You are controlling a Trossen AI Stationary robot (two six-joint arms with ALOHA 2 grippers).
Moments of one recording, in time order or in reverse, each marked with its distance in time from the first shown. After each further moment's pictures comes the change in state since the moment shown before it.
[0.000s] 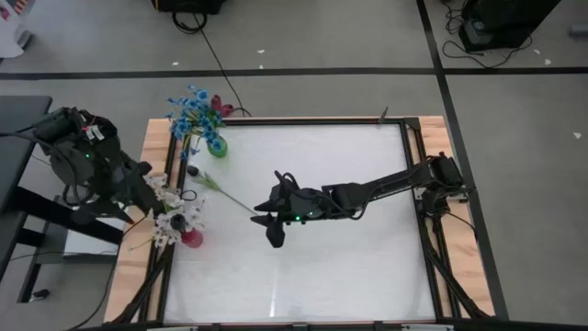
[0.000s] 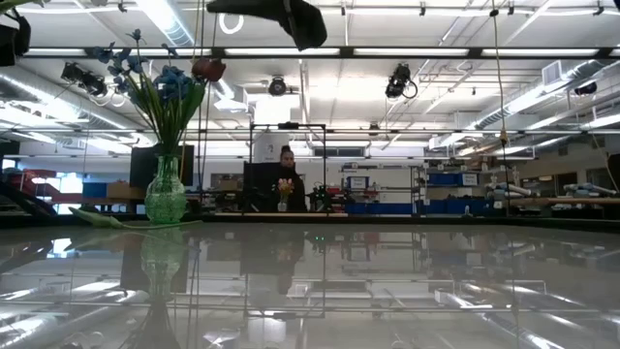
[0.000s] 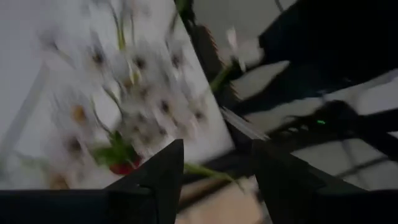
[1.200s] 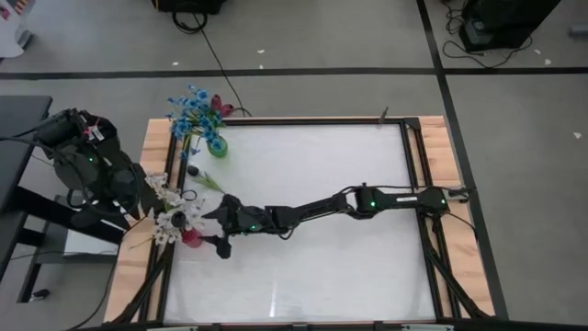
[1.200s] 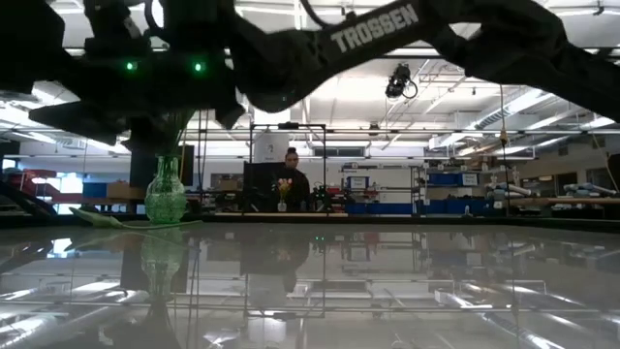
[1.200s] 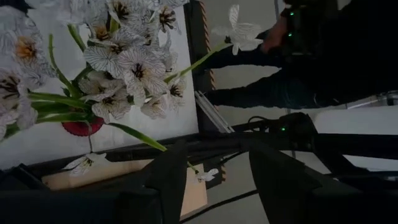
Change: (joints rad) left arm 0.000 0.033 0.000 0.003 0.107 -0.291; right arm -0.066 0.879 0.813 0.335 -0.117 -0.288
